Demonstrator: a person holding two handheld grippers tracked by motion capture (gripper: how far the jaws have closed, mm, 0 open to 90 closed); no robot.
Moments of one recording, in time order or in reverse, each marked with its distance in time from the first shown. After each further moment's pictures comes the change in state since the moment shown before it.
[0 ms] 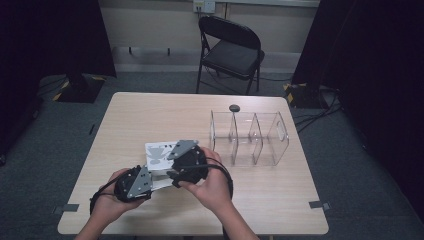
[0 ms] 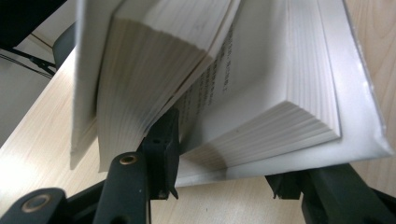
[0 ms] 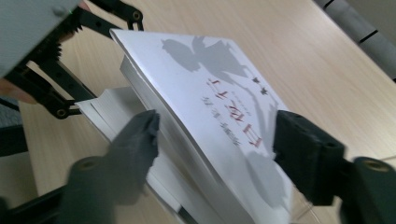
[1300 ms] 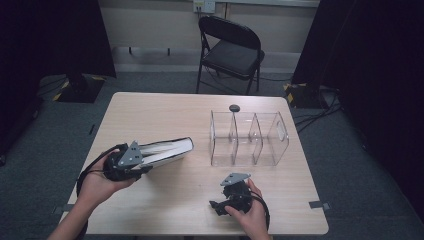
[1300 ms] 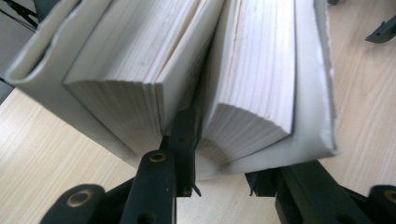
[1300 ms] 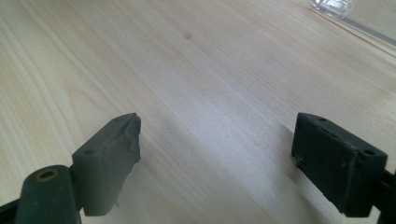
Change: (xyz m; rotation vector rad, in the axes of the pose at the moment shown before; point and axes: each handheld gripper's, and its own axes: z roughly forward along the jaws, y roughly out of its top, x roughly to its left) left arm 0.055 0.030 -0.032 0.132 -0.072 -0.174; right arm -0.014 -0.184 0.032 0.103 0.017 0.357
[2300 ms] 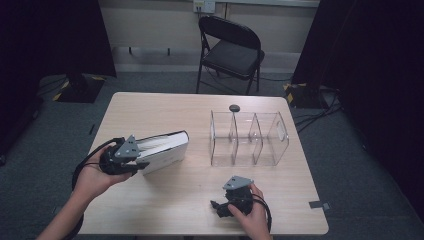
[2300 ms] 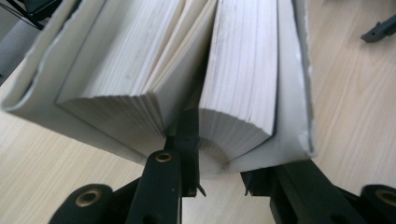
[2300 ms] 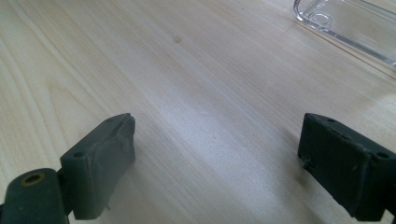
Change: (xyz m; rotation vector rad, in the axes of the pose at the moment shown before) left arm 0.013 0.003 -0.008 0.027 -0.040 -0.012; right arm -0.001 -0.013 0.003 -0.089 -0.042 -0.040
